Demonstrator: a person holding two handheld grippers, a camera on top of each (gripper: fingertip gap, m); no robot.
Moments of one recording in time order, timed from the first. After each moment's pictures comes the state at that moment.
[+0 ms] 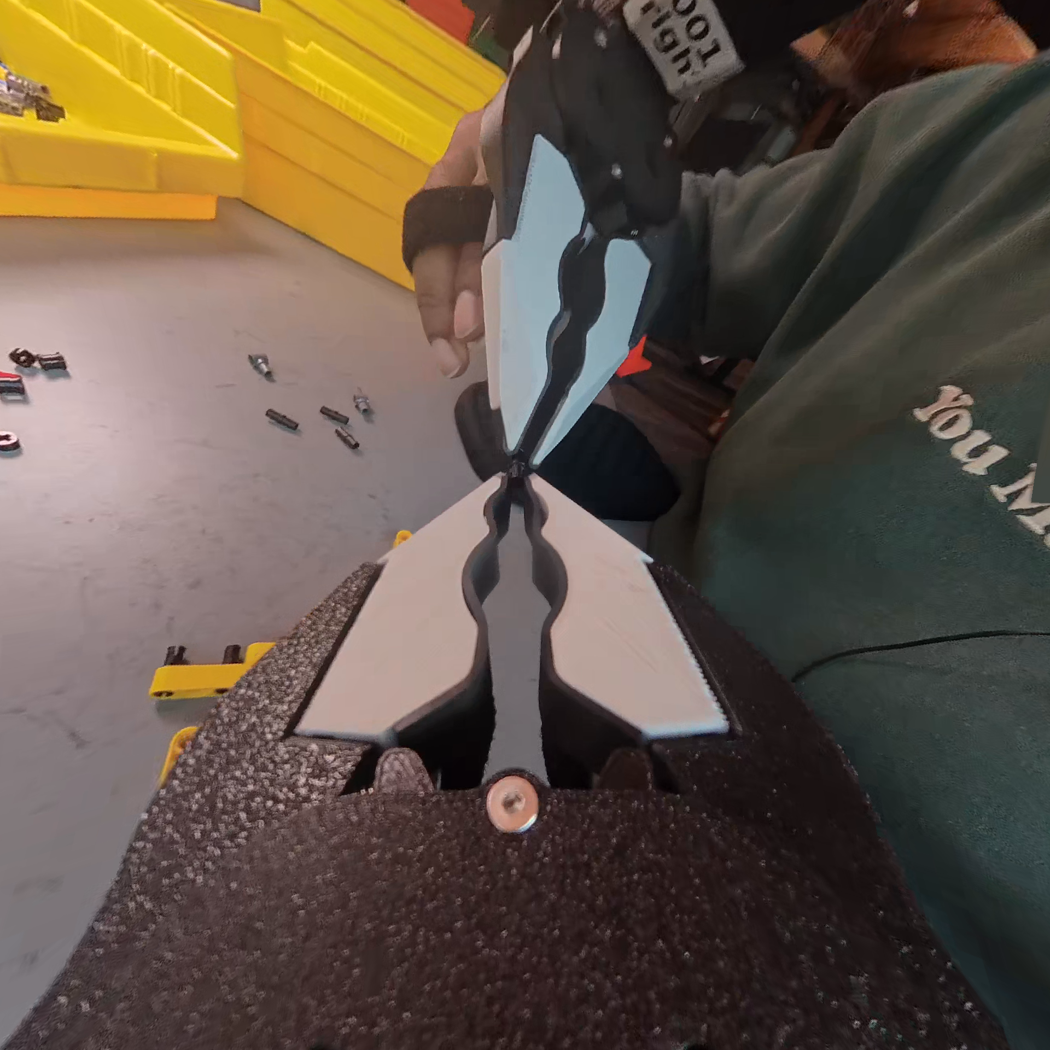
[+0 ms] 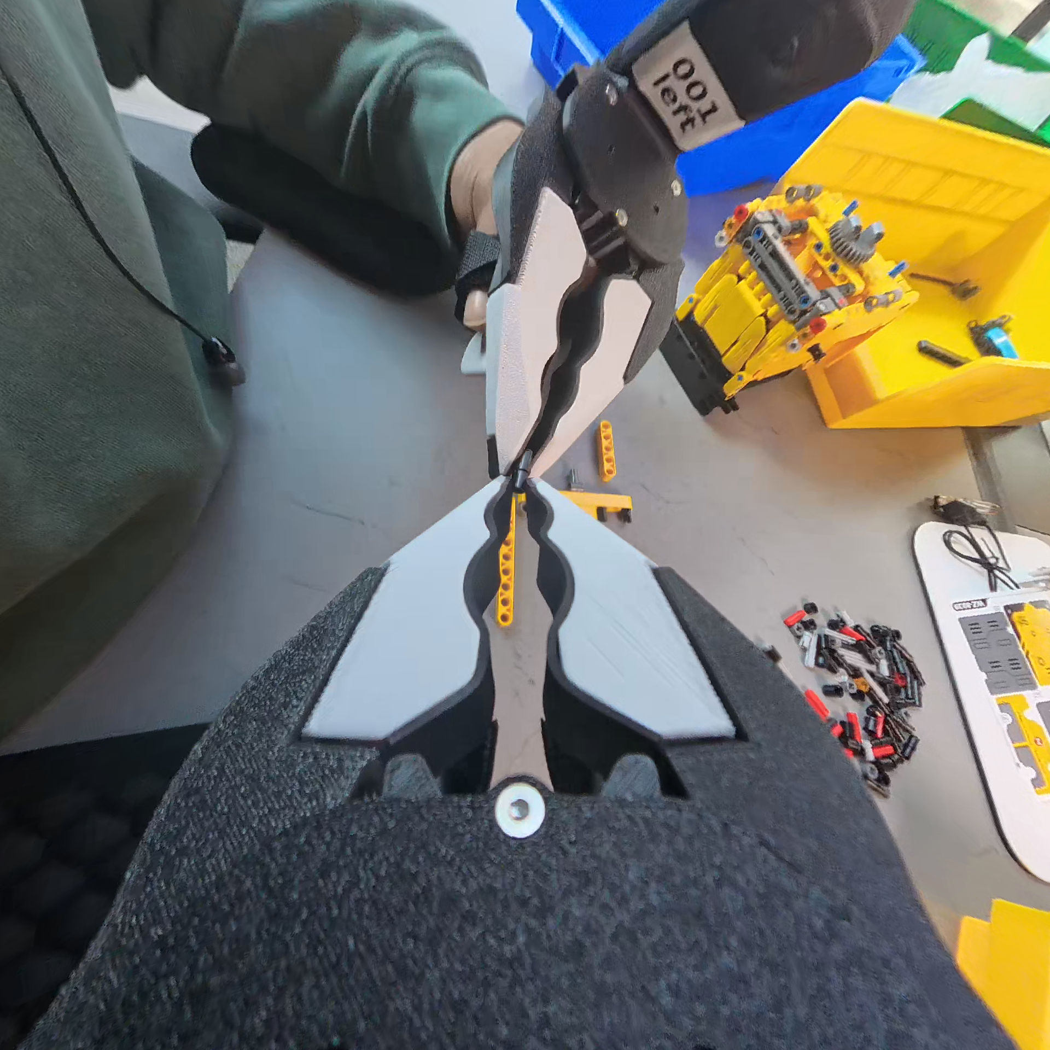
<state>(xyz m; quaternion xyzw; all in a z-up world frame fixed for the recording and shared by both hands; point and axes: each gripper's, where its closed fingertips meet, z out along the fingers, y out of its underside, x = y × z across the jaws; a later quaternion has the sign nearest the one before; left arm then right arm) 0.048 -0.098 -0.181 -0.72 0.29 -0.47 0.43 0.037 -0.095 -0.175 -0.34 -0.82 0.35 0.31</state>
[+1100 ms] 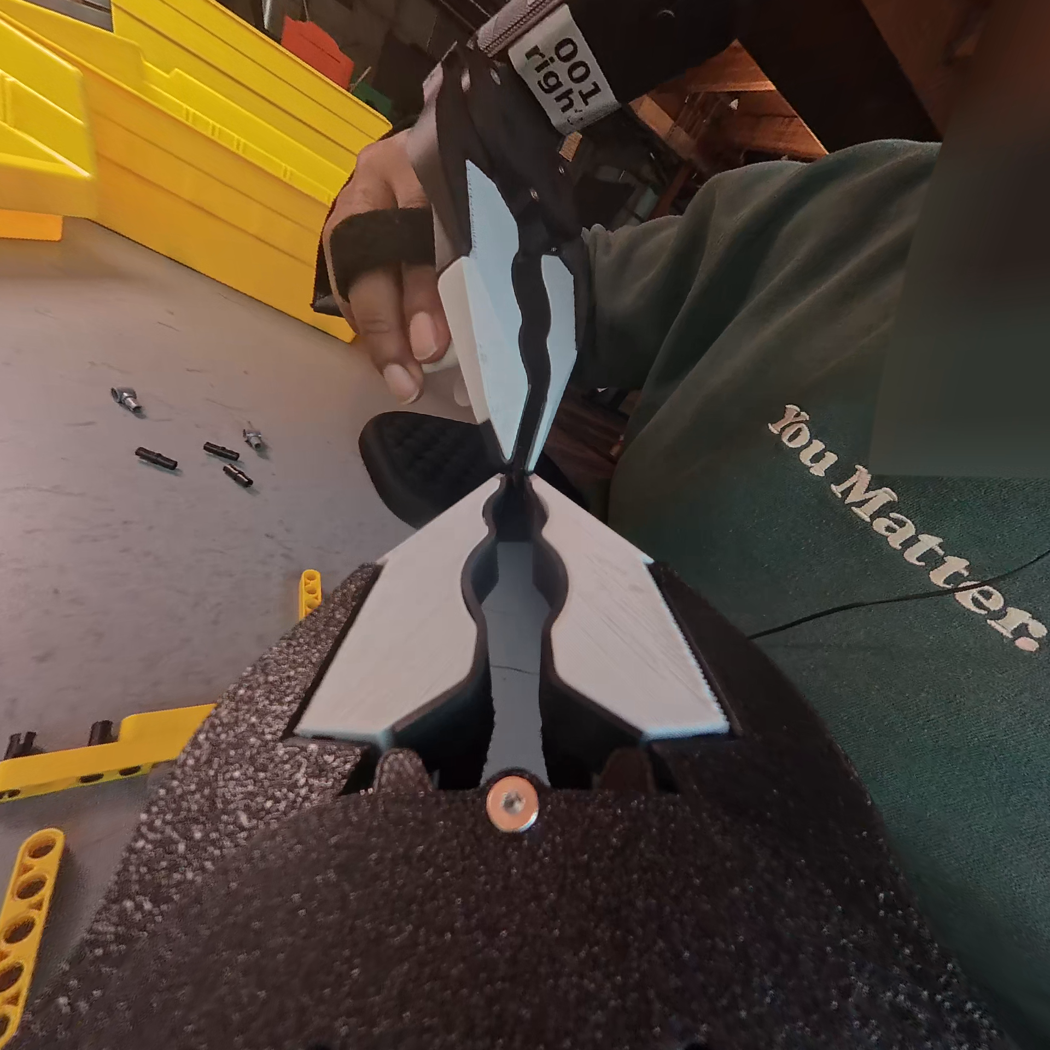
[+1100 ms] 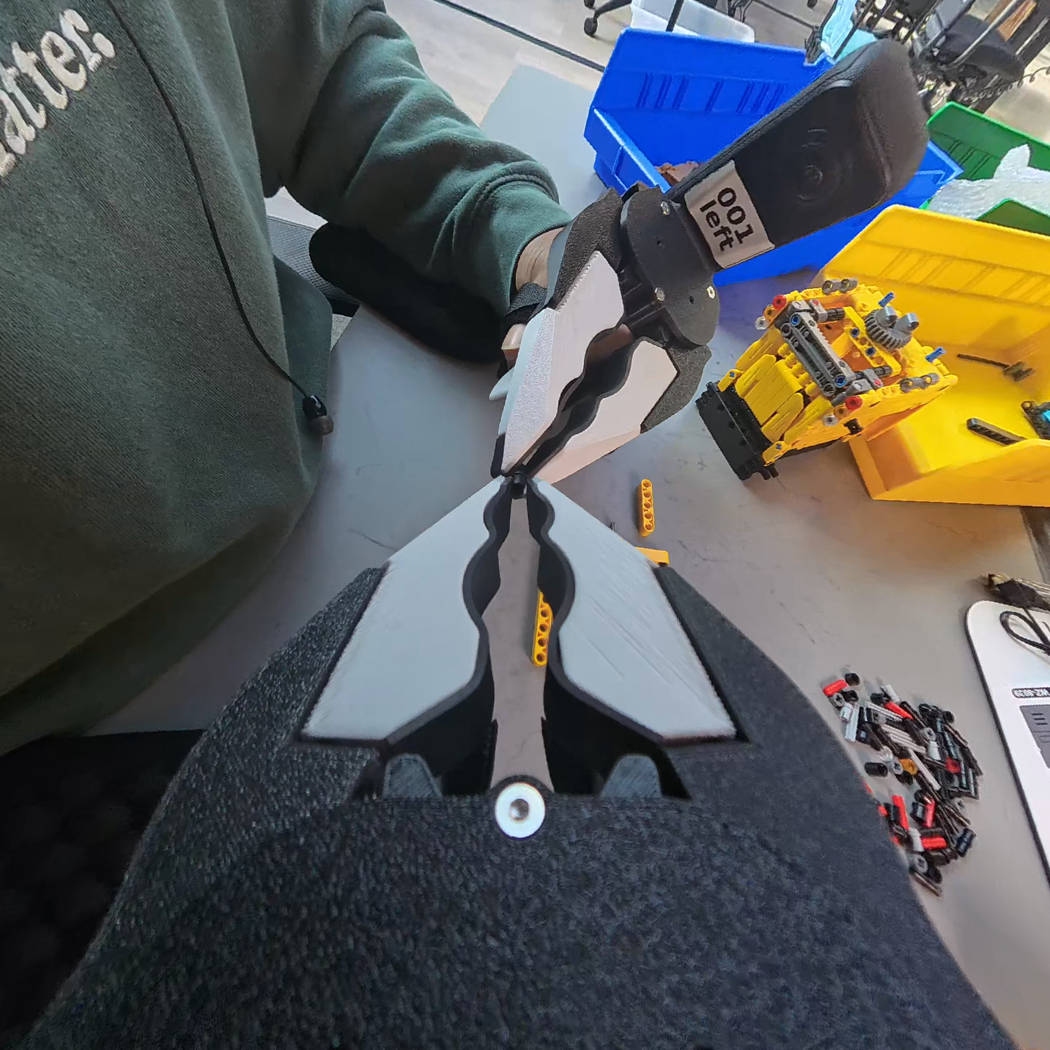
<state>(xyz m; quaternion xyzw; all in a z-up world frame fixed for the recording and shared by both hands) 0.059 -0.120 -0.157 -0.66 0.30 -0.56 0.41 0.047 -0.117 -0.156 -0.30 -0.82 0.41 0.28</state>
